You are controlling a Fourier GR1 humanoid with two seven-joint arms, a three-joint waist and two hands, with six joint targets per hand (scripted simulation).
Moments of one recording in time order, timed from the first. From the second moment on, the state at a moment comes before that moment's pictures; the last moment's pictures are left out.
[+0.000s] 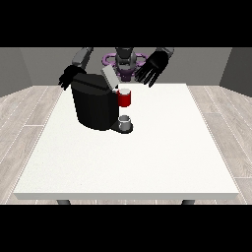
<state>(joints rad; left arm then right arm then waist) -1.09 0.39 0.07 -0.65 -0.72 -0.23 -0.16 -0.24 -0.04 -0.10 -1.28 -0.05 -0.18 -0.12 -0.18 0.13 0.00</state>
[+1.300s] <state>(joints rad) -0.57 0.08 0.37 -0.75 -0.24 -0.28 -0.23 -0.13 -0.16 -0.09 -1.45 -0.09 -0.03 0.01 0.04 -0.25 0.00</state>
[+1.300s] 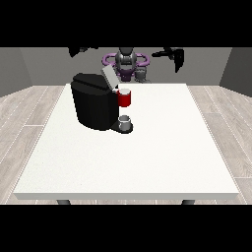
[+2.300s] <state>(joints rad) -0.34 0.01 0.24 -1.14 -0.05 -0.28 -0.12 -0.34 -0.16 -0.05 -1.37 -0.05 0.04 0.03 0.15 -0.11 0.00</state>
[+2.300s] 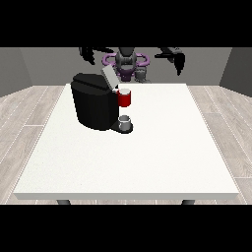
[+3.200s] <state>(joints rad) -0.24 0.06 0.19 -1.37 0.00 -0.23 -0.07 -0.52 -0.16 -0.08 -1.17 -0.02 0.07 -0.03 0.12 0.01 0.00</state>
